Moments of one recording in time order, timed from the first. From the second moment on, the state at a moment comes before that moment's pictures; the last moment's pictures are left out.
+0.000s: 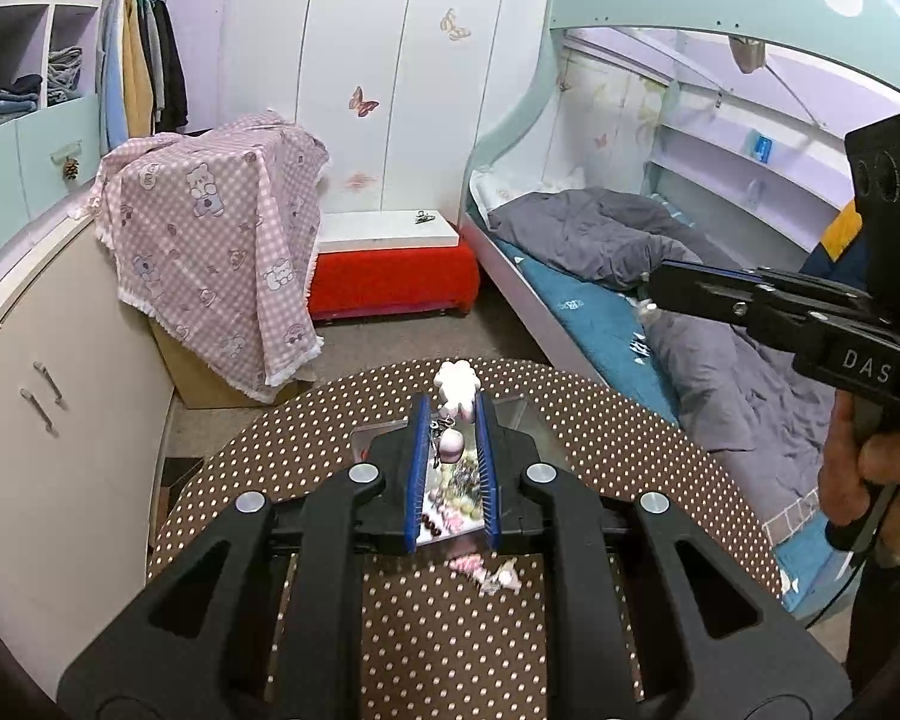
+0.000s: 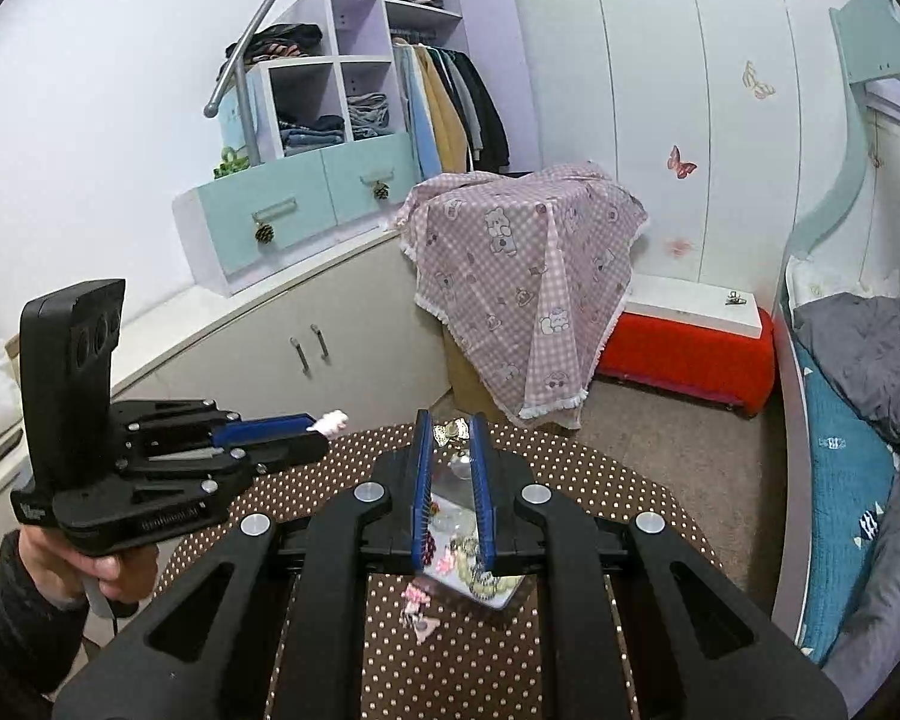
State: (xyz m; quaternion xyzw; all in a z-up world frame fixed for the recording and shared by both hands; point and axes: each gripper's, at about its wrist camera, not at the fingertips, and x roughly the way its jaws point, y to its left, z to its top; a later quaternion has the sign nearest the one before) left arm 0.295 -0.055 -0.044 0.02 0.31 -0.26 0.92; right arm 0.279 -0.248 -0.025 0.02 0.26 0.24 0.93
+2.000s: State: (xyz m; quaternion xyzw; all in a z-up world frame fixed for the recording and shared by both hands) left arm 0.236 -0.012 -0.099 0.00 0.32 -0.11 0.94; right arm 0.223 -0.269 -0.115 0.06 0.36 0.15 0.92
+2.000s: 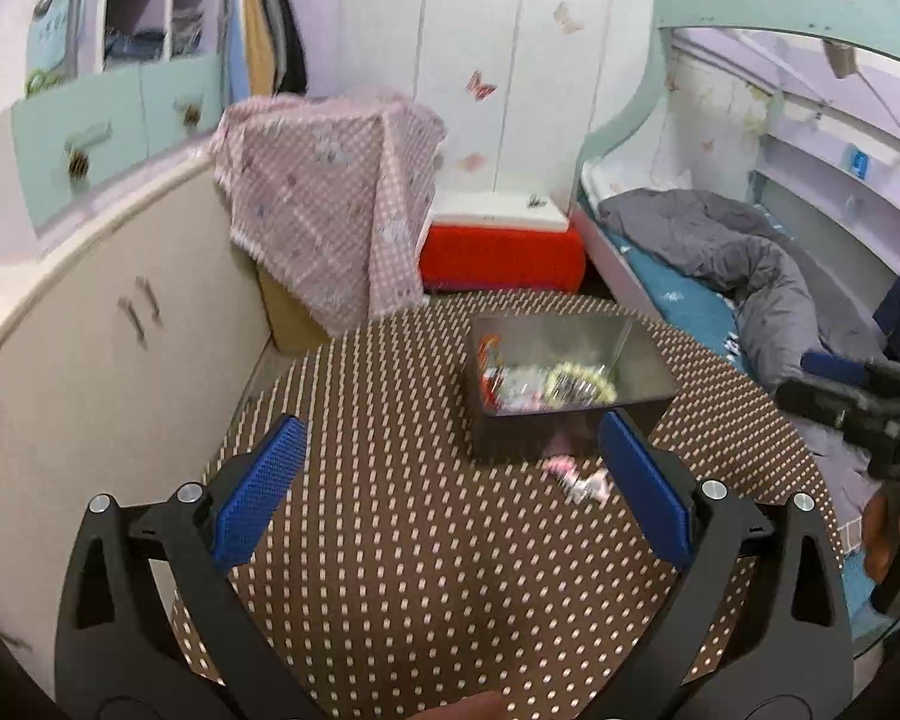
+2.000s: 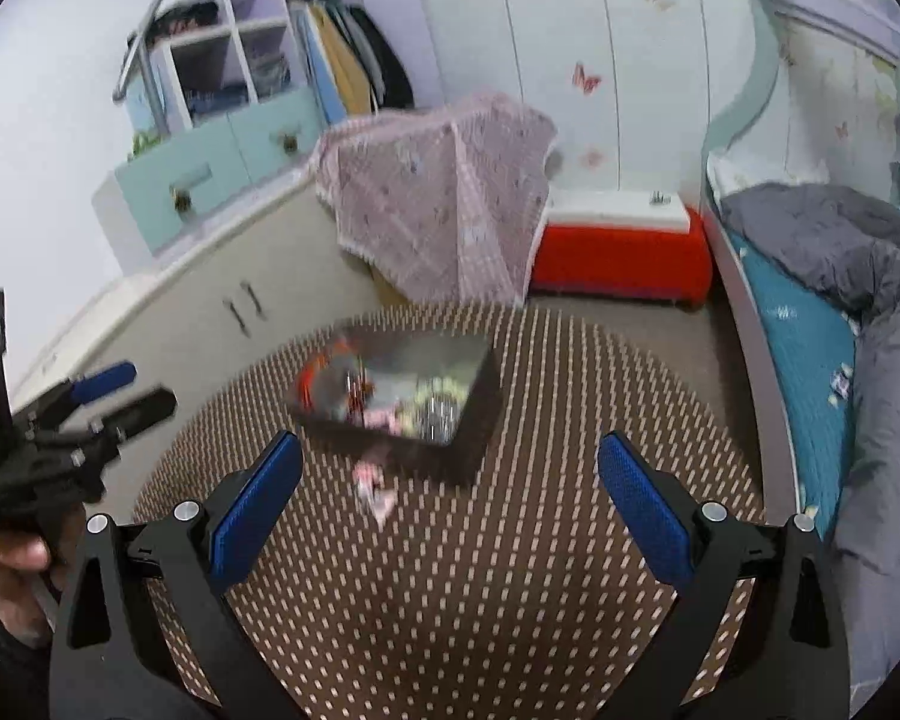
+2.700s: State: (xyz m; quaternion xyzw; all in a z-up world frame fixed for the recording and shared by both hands) left arm 0.235 -0.012 -0.155 0.01 0.39 -0.09 0.92; right arm 0.269 -0.173 -0.204 -0.07 0.43 0.19 0.88
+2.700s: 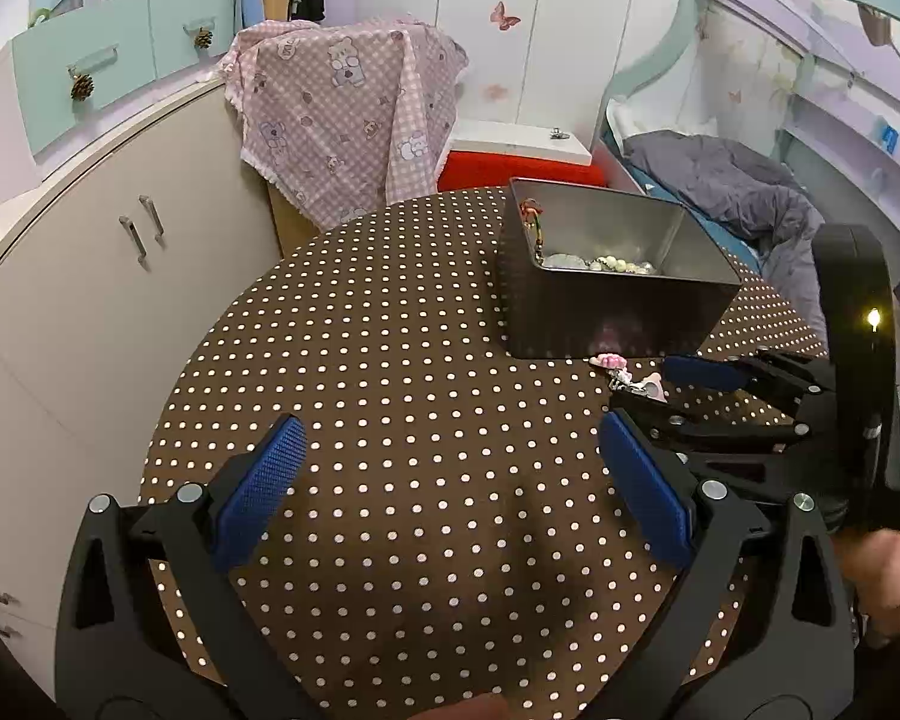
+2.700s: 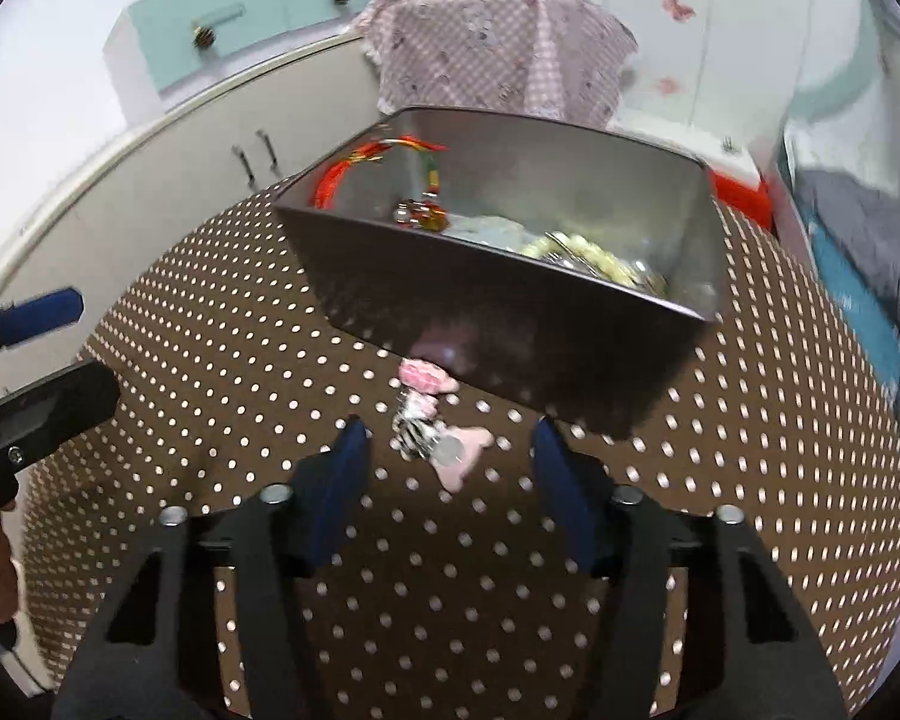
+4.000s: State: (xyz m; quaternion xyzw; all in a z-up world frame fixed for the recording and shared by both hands) left arm 0.261 -0.053 -0.197 0.01 0.42 -0.17 0.89; right arm 0.239 -0.242 -0.205 0.03 0.42 0.17 0.89
